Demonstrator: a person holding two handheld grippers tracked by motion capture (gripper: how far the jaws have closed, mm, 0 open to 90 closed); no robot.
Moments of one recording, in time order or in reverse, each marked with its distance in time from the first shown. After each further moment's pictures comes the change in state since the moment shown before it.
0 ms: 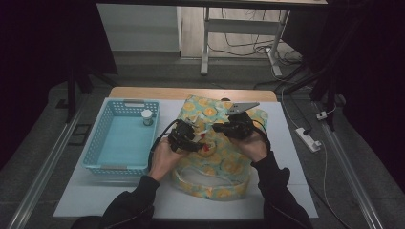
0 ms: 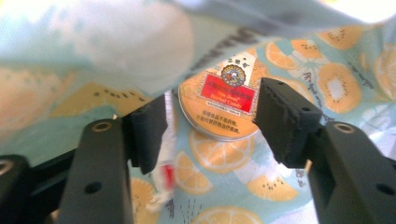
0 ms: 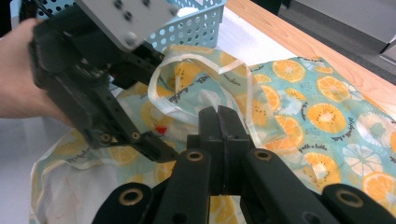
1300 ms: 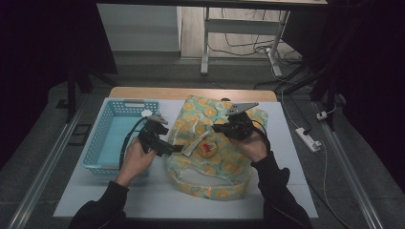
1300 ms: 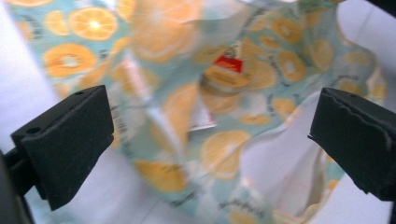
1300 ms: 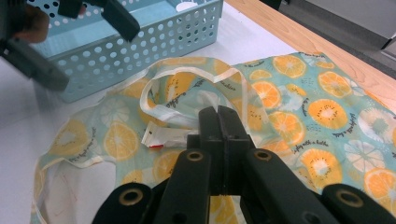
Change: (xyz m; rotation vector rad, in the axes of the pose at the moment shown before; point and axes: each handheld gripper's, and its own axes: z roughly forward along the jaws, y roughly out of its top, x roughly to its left) left arm 0.043 -0.045 -0.076 -0.099 -0.084 -0.026; right arm -0.001 -0.002 0.003 0.013 0.000 0.005
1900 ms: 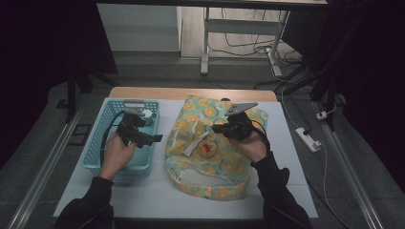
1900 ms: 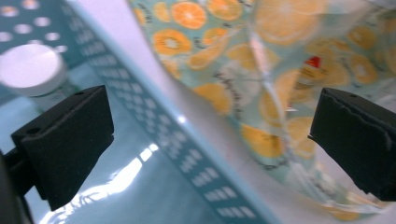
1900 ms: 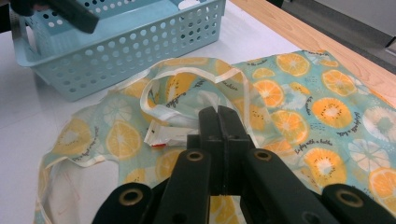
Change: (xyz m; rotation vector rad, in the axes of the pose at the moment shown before) left arm 0.052 -0.019 -0.031 -0.019 0.148 -0.079; right arm 0.001 0.000 0.001 0.007 0.010 0.004
